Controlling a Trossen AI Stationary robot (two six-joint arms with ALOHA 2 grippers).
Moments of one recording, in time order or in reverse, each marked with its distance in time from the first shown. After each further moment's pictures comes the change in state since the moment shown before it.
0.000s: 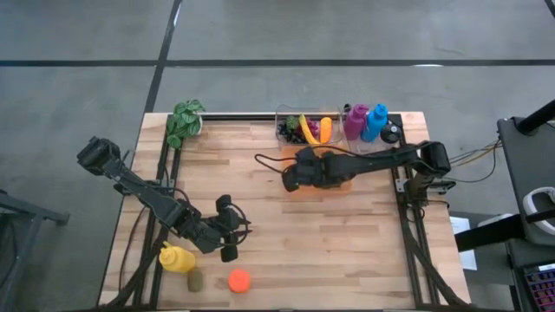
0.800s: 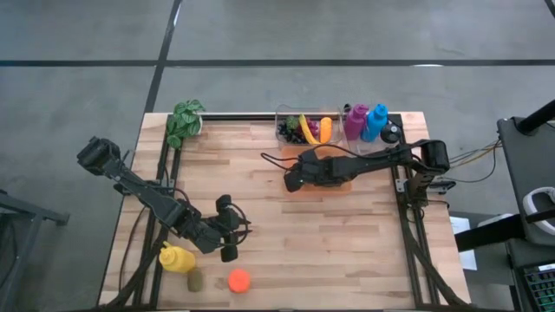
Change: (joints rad) left arm 0.001 0.000 0.000 -0.001 0.000 0.000; right arm -0.065 0.002 -0.236 0.320 -0.131 0.001
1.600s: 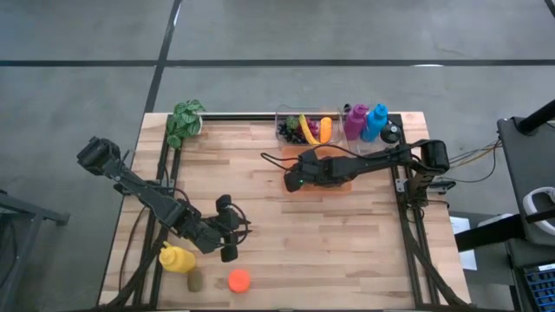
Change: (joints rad) left arm 0.000 0.000 0.000 0.000 0.000 0.000; right arm 0.000 0.000 -0.005 0.014 0.005 -0.001
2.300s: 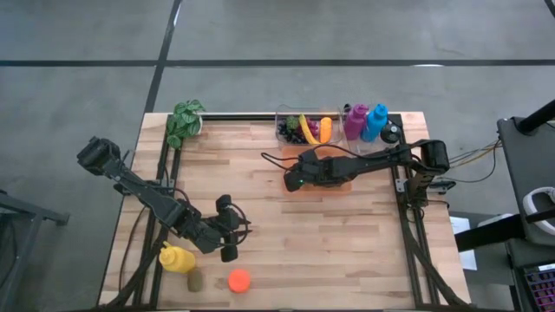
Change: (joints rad) left arm 0.000 0.000 0.000 0.000 0.000 0.000; right arm 0.001 0.000 0.000 0.003 0.002 0.014
